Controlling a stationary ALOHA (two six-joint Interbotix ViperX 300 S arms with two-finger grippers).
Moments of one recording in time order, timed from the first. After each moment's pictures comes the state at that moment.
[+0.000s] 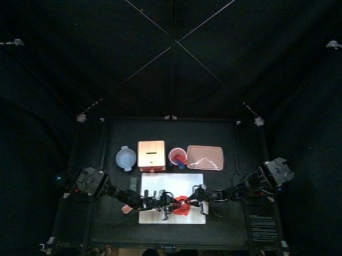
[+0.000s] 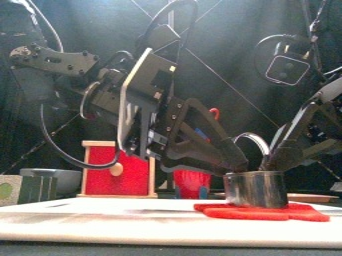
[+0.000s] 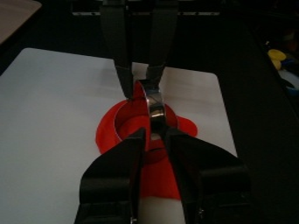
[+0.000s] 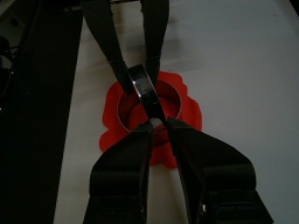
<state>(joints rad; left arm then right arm) -0.35 0.46 0.54 -0.64 -0.67 0.22 0.39 0.04 1.08 0.38 -0.62 0.03</state>
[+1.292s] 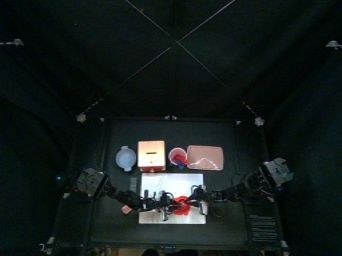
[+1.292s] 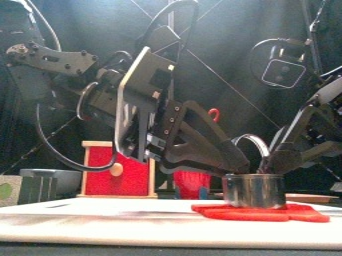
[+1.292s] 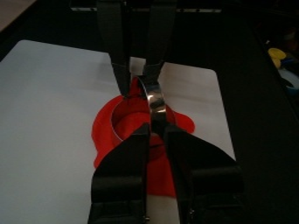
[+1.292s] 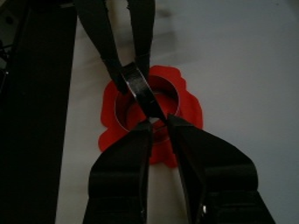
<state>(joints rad) -0.35 0.48 0.54 -0.68 -0.66 0.22 0.38 0.06 1.06 0.41 -0.56 0.03</state>
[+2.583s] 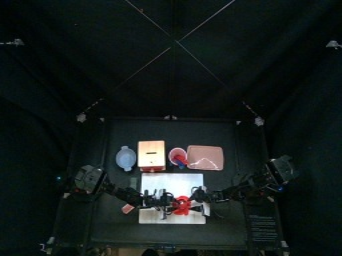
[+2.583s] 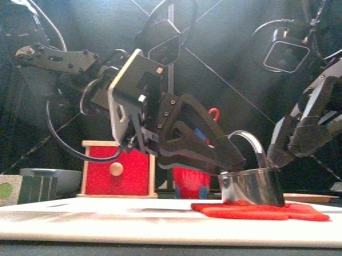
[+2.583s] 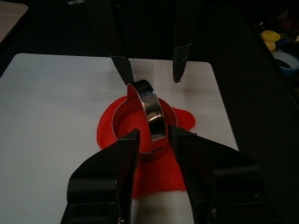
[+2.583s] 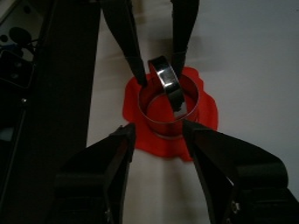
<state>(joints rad) -0.32 0.39 0.57 -0.56 -0.63 0.27 0.35 -0.06 1.05 0.37 -0.45 0.02</state>
